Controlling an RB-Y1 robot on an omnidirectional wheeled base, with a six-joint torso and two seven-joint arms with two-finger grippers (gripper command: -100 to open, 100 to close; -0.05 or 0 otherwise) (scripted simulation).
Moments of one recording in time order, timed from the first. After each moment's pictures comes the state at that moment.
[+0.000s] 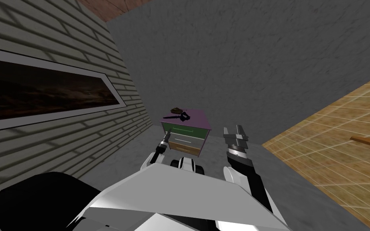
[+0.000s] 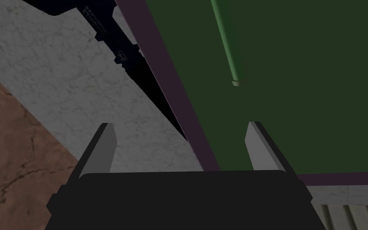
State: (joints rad) left arm 0.33 0.13 -0.03 -1.64 -0.12 -0.54 -0.14; right arm 0.51 -0.05 -0.01 -2.29 -0.09 -0.39 -0.15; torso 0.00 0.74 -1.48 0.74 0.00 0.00
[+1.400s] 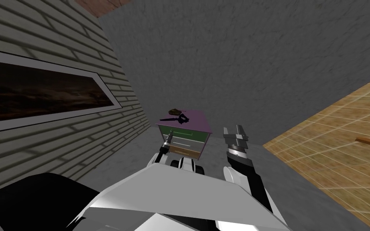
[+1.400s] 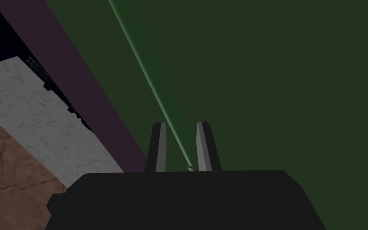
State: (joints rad) left arm 0.27 0.07 -0.04 -1.49 -0.13 -0.57 -0.15; right arm 0.51 -0.05 -0.01 -2.29 -0.09 -0.39 -0.15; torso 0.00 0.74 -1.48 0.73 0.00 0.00
